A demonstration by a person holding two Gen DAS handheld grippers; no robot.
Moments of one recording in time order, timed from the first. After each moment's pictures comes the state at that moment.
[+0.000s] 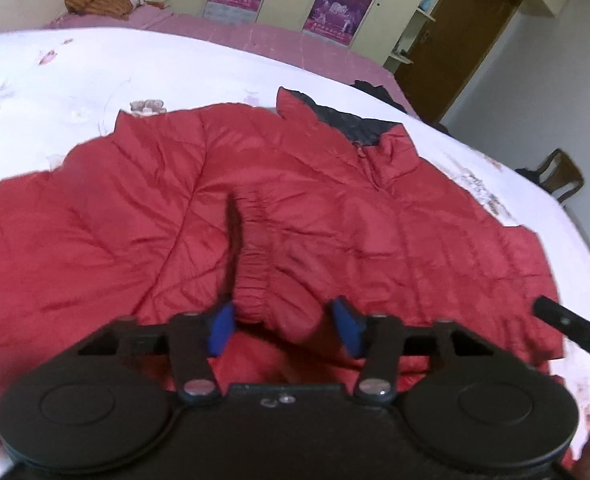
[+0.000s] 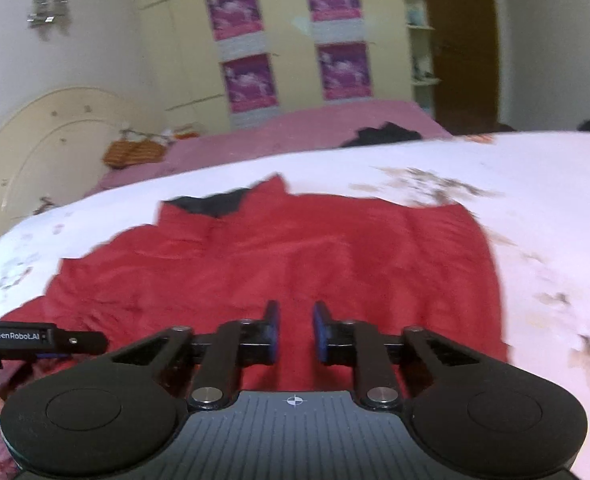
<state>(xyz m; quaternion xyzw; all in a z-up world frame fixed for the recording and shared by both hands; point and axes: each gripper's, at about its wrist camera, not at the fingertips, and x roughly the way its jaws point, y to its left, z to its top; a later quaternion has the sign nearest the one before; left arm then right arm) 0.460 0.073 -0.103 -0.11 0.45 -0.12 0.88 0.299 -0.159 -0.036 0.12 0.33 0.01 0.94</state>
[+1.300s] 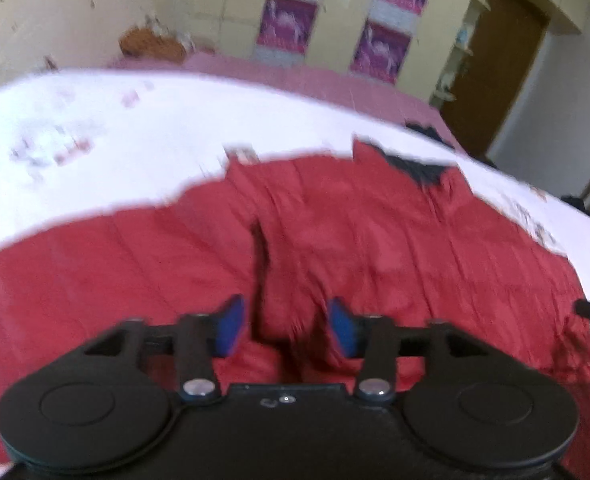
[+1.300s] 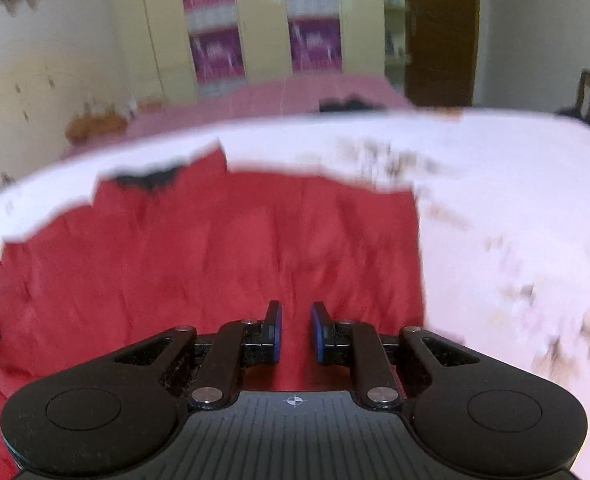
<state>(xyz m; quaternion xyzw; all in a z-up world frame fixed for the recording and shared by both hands) 0.423 0.122 -0.080 -0.09 0.38 -0.04 0.92 0.325 -0.192 -0.043 0.07 0.34 -0.02 0.94</state>
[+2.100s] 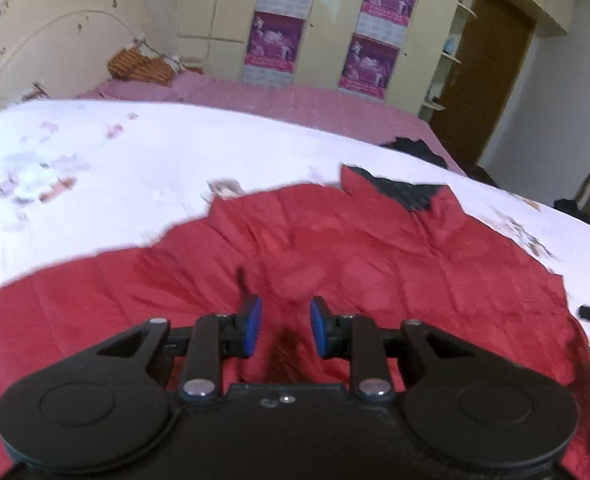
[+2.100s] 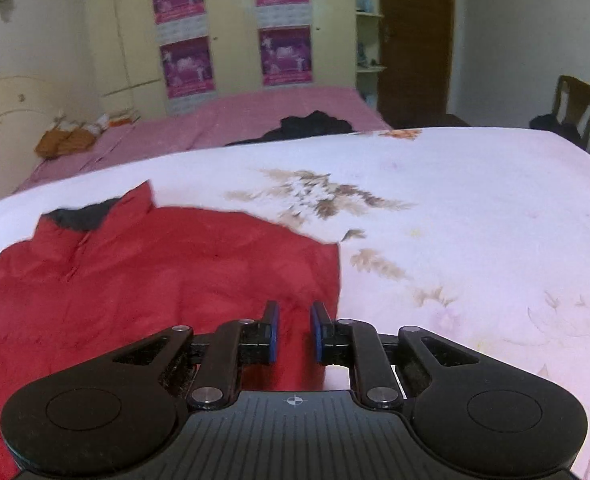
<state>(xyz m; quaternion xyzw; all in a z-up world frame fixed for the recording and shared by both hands) 0.434 0.110 -0.077 -0.08 0.37 -0.06 0.92 0.353 -0.247 -0.059 0.07 0.37 -0.05 0.92</state>
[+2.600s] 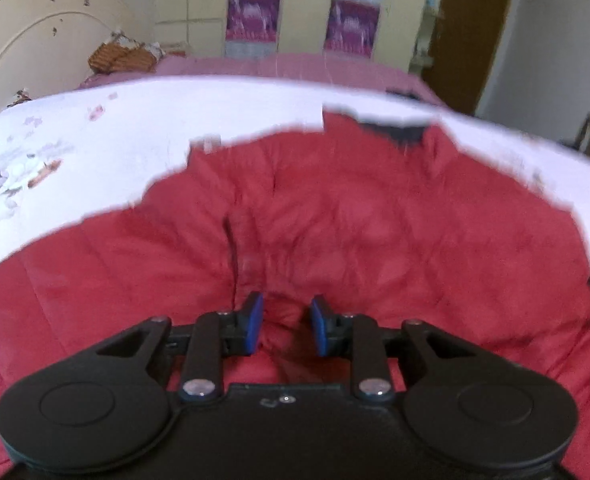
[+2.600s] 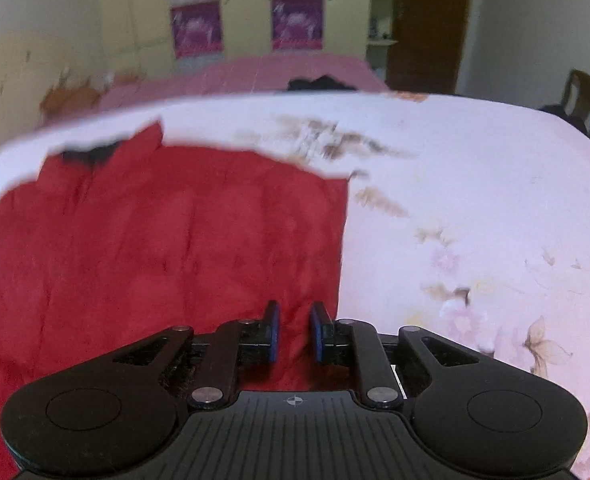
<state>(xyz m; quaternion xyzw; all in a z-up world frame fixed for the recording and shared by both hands) 0.426 0.089 -0.101 0.00 0.41 -0.07 0.91 0.337 -0.229 -0.086 0.02 0.42 -0.05 0.90</state>
